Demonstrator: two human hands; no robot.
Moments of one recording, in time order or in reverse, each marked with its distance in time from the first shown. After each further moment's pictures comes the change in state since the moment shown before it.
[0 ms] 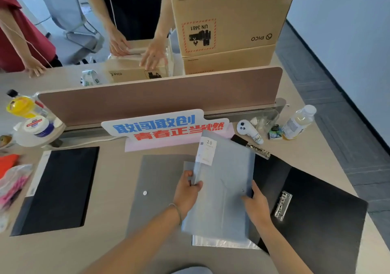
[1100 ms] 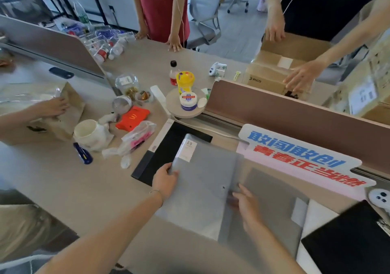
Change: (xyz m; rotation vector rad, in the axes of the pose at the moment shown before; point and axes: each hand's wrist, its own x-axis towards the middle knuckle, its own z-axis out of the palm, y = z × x) left_hand -0.022 -0.113 -0.410 -0.049 0.562 -0.093; right_hand -0.099 -0.163 0.343 0.206 -0.387 0.095
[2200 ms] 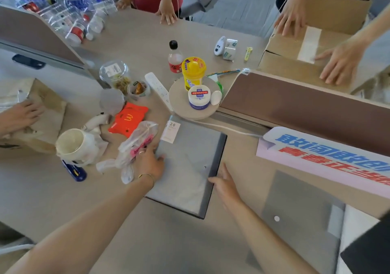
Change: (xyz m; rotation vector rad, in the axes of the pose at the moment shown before) left_hand 0.167 -0.011 -0.064 0.512 0.136 0.071; right_hand 0.055 -0.039 0.157 -0.105 -0.216 0.034
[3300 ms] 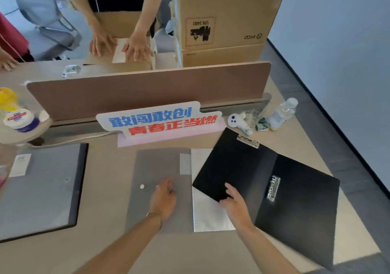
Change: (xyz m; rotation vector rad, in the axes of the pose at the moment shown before) left_hand -0.373 0.222 0.242 -0.100 -0.497 0.394; right_hand -0.239 0.182 -0.394 0.186 0.530 -0.055
